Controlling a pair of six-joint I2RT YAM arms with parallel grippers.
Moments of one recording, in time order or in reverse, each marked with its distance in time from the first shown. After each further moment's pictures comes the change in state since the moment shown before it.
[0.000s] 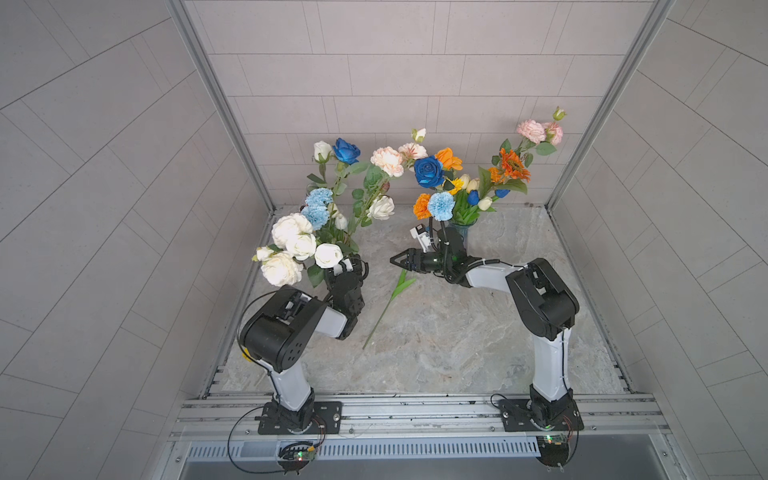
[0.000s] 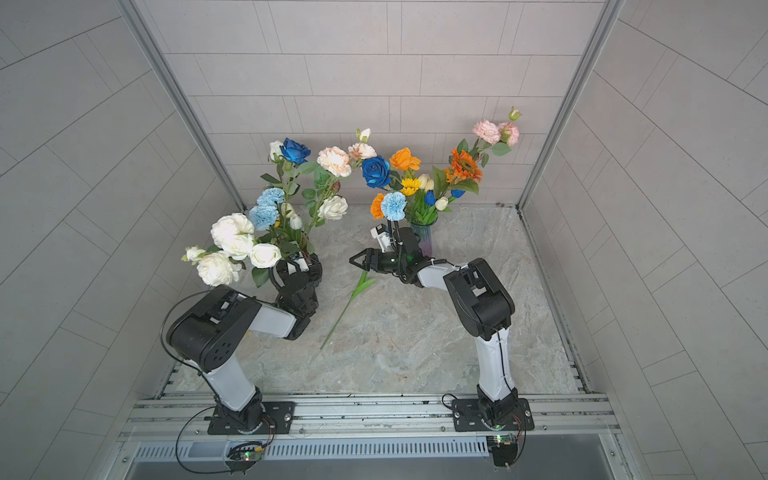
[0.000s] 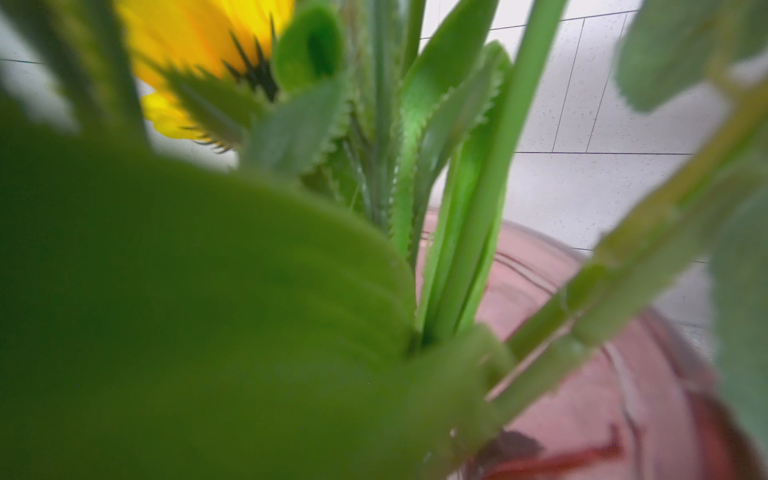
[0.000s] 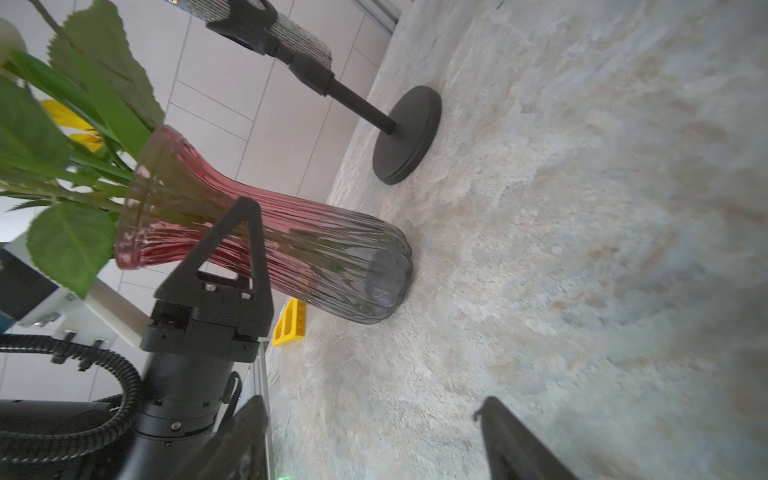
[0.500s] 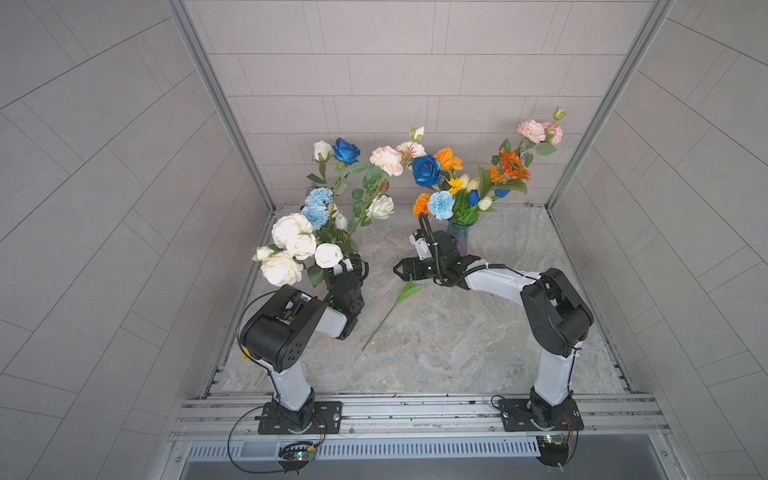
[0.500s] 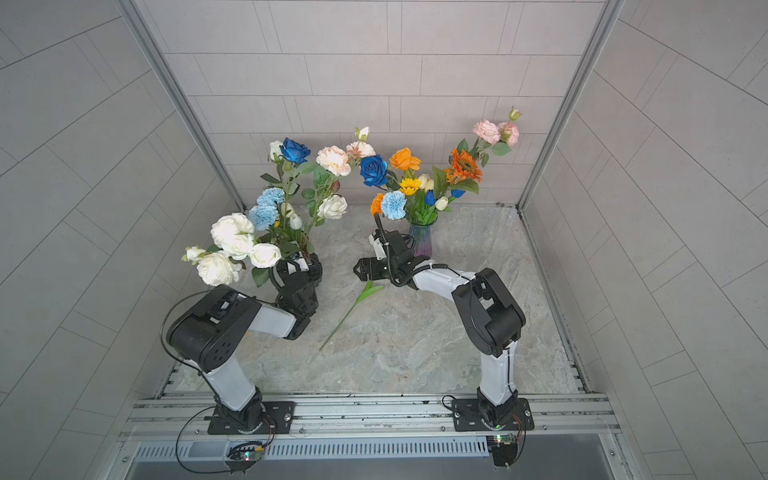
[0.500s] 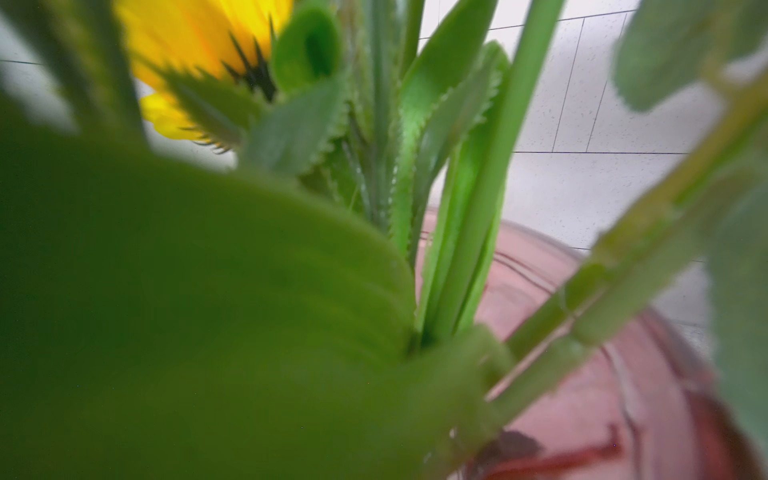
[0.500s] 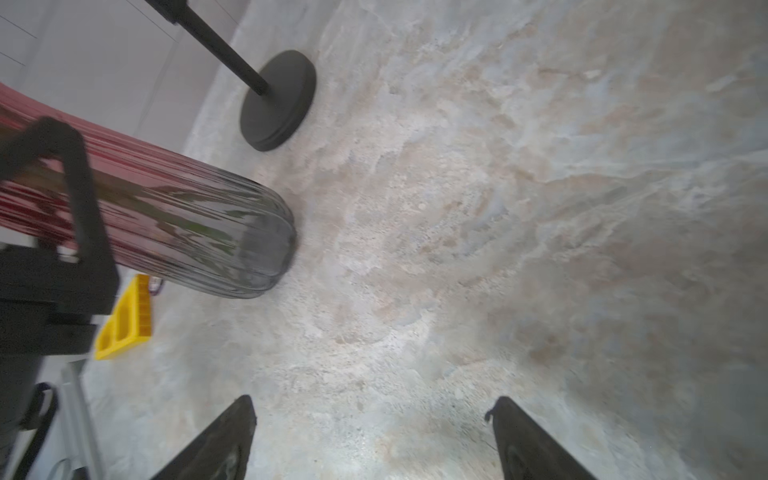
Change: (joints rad) left arm 0.000 0.000 0.000 0.000 0.000 0.003; right arm 0.130 -0.114 0.070 -0.465 0.504 -0.273
